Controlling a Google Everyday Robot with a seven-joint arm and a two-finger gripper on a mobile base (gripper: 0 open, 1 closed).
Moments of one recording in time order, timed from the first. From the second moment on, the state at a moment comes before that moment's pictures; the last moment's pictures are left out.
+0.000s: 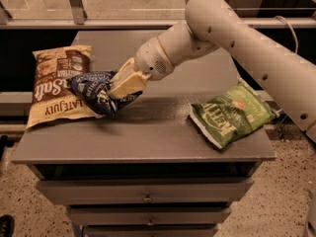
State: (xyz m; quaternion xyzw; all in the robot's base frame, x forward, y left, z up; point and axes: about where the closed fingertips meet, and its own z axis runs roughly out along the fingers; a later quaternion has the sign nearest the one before) arm 0.555 0.084 0.891 -0.64 0.59 0.38 0.31
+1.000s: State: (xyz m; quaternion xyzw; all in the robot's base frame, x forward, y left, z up) arm 0.585 0.070 0.889 -0.63 0.62 0.33 0.34
